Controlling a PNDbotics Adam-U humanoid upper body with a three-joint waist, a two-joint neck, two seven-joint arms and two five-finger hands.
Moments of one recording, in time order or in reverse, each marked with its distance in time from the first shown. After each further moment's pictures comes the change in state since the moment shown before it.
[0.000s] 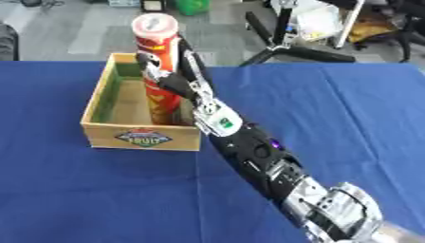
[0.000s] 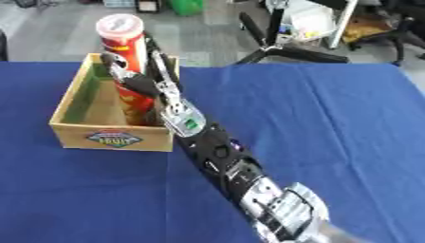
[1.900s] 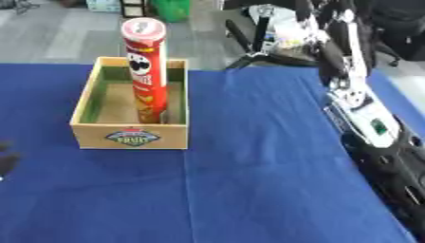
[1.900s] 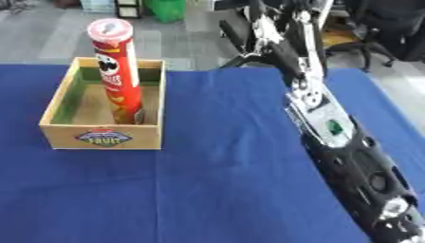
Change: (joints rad) left arm 0.081 0.046 0.049 0.025 -0.030 -0.011 0.048; right arm 0.583 -0.292 -0.050 -0.815 -0.082 0.181 -0.044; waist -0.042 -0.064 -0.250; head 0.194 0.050
